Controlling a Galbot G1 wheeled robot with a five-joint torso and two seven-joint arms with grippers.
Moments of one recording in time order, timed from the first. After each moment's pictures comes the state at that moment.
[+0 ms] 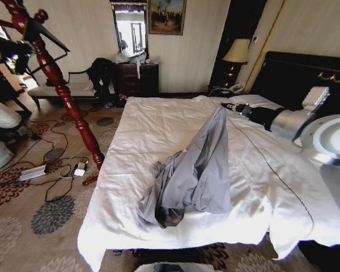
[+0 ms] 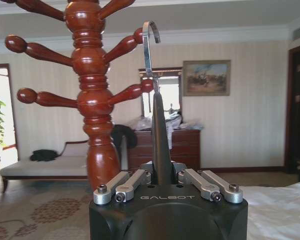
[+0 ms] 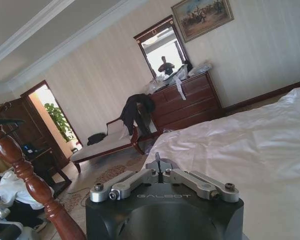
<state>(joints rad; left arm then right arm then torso) 1.59 0.18 -1.52 -1.77 -1.79 0.41 -0.45 -0.67 0.53 0.61 2.15 1.94 -0.63 0.52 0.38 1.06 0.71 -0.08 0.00</state>
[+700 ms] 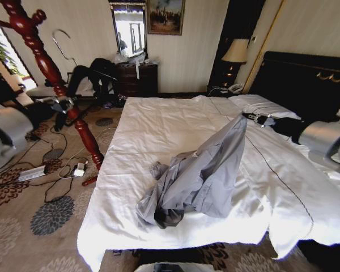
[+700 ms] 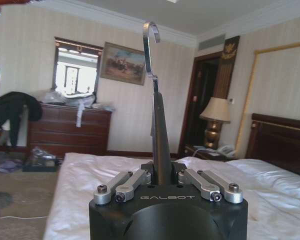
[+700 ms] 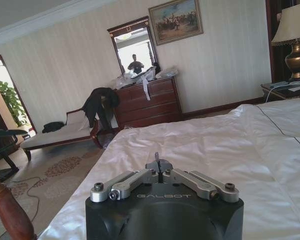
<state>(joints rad) 1.51 -0.28 -1.28 -2.30 -1.72 0.34 -0.29 -1.19 0.37 1.10 2.26 1.91 -0.62 0.50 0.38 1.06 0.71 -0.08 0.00</state>
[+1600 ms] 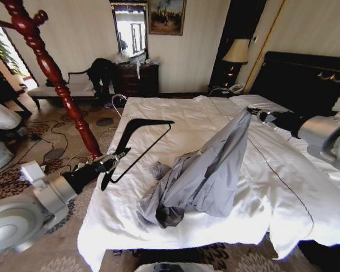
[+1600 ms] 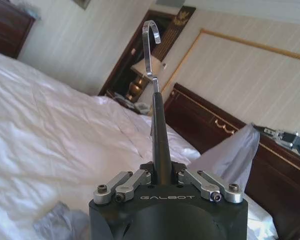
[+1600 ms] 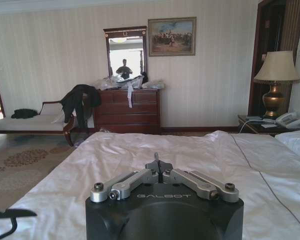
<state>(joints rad) 1.68 -0.57 -0.99 -2.50 -1.71 0.35 -0.07 -1.23 0.25 1.08 2.21 1.69 -0.58 0.42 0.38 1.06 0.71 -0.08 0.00</state>
